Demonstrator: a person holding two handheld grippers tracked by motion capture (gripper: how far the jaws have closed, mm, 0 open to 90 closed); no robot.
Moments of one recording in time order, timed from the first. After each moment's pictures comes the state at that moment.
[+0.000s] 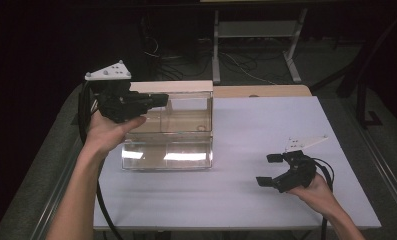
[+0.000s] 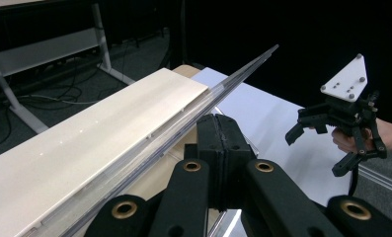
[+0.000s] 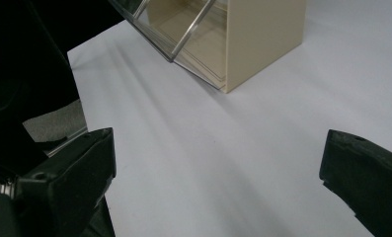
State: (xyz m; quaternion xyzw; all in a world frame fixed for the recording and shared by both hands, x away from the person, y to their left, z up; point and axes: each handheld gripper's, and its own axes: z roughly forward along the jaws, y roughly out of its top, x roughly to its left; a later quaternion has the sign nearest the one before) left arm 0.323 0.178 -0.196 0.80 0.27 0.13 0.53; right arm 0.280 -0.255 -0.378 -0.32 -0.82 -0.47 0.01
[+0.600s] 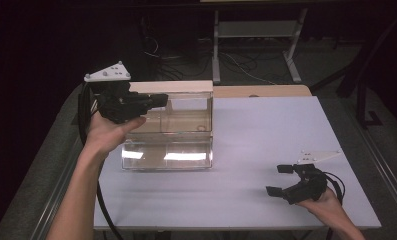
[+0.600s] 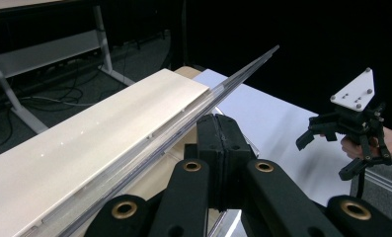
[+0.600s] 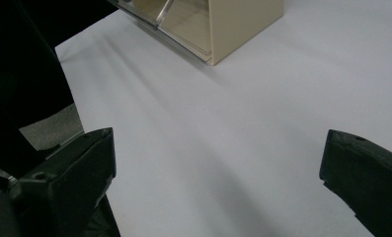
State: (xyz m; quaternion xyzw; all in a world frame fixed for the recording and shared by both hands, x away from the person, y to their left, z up) left arm 0.322 0.179 -0.197 0.80 0.27 0.13 0.53; right arm 0.256 -0.280 -0.402 -0.36 -0.80 -0.48 0.00
